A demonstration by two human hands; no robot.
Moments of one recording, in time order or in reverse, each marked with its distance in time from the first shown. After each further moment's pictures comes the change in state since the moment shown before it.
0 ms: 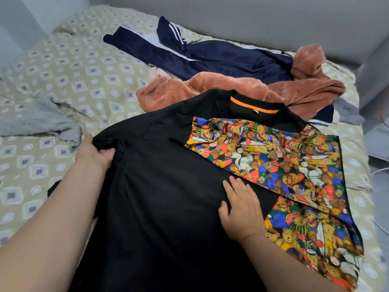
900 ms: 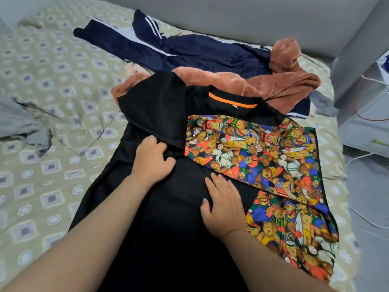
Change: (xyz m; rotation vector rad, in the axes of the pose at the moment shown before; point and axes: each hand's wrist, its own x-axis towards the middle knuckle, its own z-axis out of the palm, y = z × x) left_hand -0.074 -0.141 0.038 1.685 -0.608 1.178; right_hand -0.002 0.003 -0.002 0.068 0.024 -0.019
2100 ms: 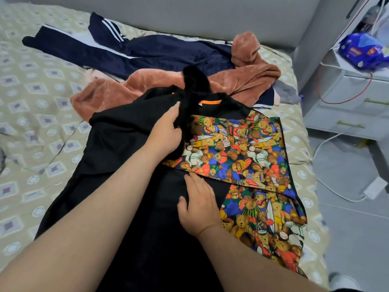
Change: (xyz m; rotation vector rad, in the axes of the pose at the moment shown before) left_hand 0.064 0.125 -0.004 -0.568 -0.090 0.060; right_hand 0.003 0.007 -0.001 0.266 0.093 0.075
